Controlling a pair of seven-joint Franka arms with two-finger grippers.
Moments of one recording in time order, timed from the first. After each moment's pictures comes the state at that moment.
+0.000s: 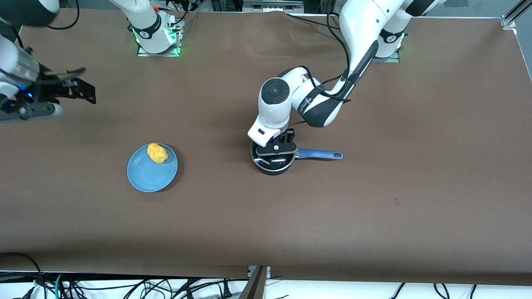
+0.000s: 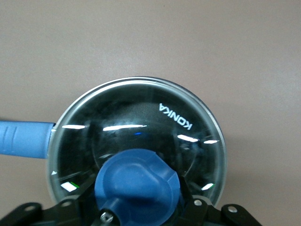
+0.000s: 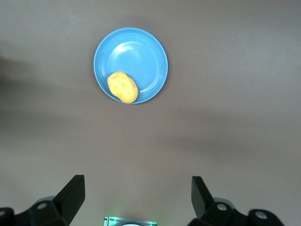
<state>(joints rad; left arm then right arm) -0.54 0.73 -0.26 -1.40 0.20 2.14 -0.97 0.23 0.09 -0.15 -1.59 -0.04 1.53 -0.08</state>
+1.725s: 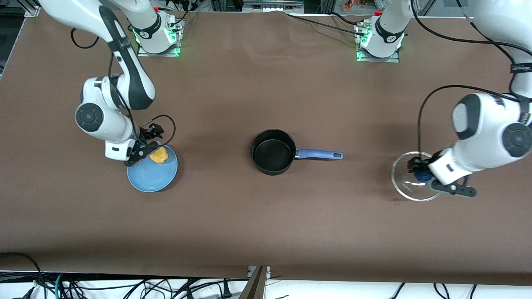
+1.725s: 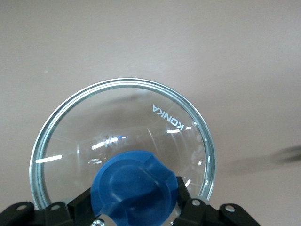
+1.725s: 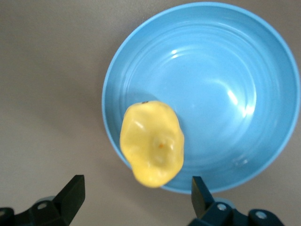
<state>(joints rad) 0.11 0.44 -0.05 -1.71 -0.04 2.10 0.30 0.24 0.37 -0.08 -2.05 0.04 2.30 -0.53</state>
